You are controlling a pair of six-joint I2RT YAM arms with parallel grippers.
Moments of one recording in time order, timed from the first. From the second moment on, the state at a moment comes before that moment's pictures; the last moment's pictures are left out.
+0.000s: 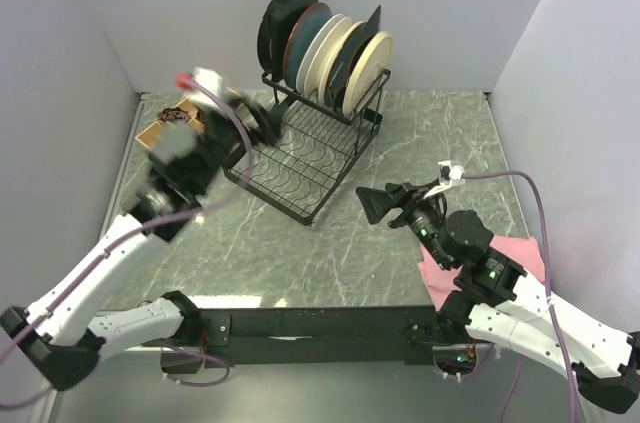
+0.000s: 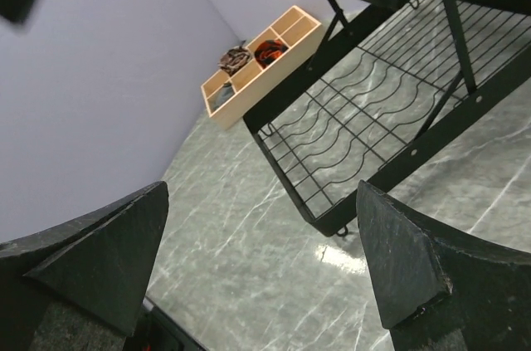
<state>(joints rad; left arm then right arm) -0.72 1.01 1.16 -0.01 -0.22 -0.21 0.92 0.57 0.64 -0.05 0.41 0.60</state>
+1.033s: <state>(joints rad) 0.00 1.78 1.62 0.30 0.79 -0.48 0.92 0.55 0.56 0.02 0.37 0.57</state>
